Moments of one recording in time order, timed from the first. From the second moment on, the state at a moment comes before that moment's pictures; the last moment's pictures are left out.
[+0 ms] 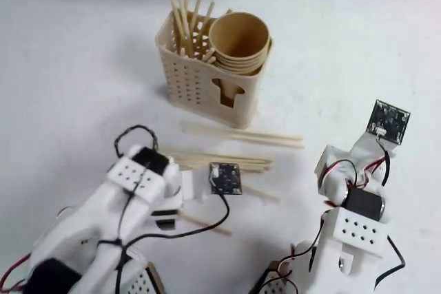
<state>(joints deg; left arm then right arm) 23.4 -26.6 57.4 70.3 -56.0 17.3 -59.5 66.9 52.5 -2.7</state>
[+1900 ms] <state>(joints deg) 23.8 -40.1 8.0 57.5 -22.6 17.3 -59.5 66.9 52.5 -2.7</state>
